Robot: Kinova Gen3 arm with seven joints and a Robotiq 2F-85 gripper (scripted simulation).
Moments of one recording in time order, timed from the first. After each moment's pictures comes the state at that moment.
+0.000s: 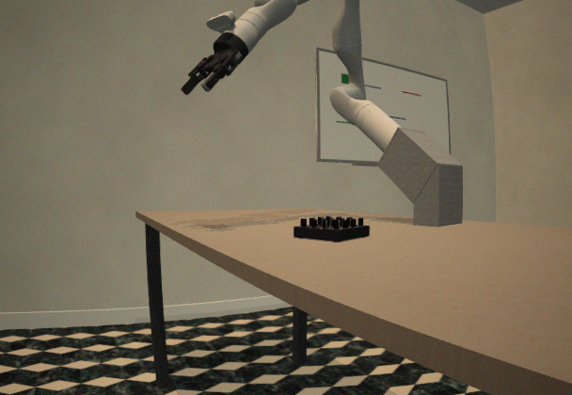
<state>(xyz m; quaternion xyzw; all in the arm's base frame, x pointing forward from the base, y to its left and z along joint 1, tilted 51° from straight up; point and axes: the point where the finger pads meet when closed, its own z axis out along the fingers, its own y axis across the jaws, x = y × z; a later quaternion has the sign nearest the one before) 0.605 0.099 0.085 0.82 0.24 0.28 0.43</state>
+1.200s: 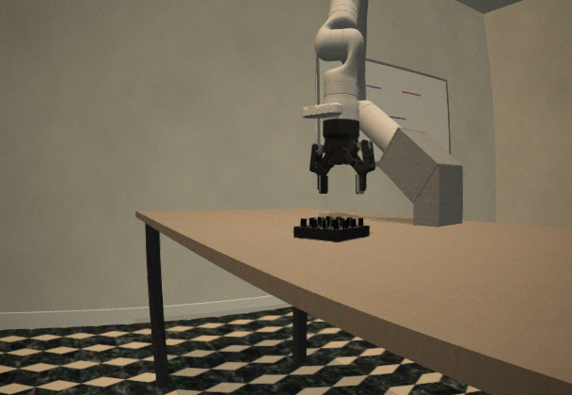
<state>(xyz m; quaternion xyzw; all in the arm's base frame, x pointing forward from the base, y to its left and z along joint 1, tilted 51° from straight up) 0.360 0.015 -0.172 0.89 0.12 -0.01 0.43</state>
